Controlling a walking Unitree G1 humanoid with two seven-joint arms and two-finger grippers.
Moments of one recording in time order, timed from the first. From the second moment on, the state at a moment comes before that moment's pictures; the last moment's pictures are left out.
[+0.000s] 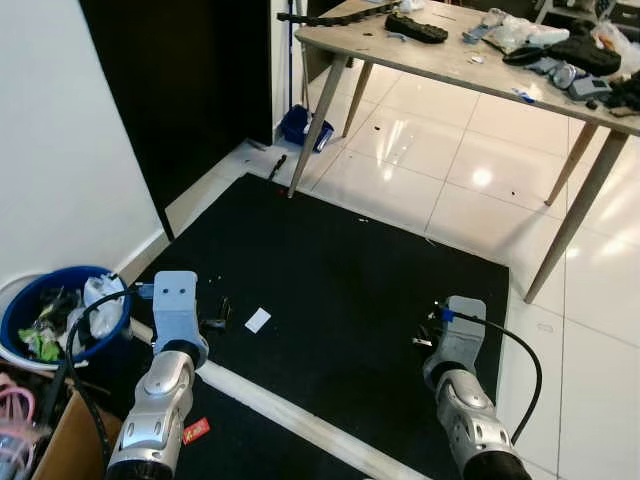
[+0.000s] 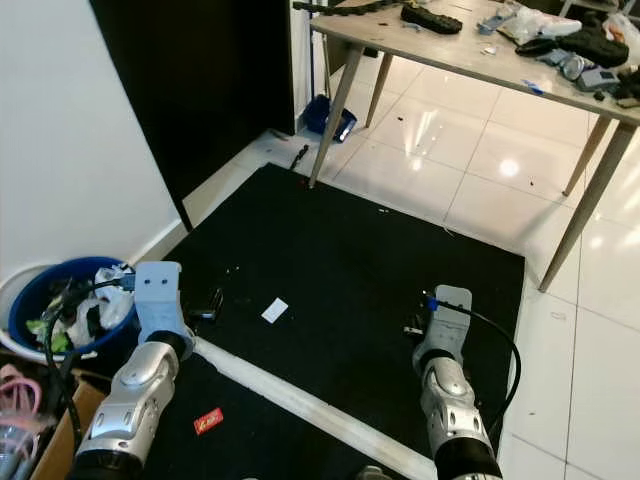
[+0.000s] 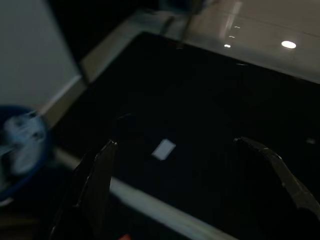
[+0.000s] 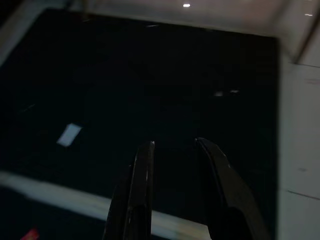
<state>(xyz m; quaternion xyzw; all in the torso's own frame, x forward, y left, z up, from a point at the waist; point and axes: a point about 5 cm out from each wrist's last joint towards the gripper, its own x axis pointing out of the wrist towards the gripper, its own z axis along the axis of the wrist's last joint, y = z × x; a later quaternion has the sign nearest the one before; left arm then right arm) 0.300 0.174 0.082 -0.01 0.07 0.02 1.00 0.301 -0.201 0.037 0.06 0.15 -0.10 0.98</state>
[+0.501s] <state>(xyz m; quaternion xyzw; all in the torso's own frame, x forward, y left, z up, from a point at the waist) 0.299 0.175 0.082 -0.01 0.07 0.02 1.00 0.304 -0.199 0.039 0.07 0.14 -0.10 0.98</state>
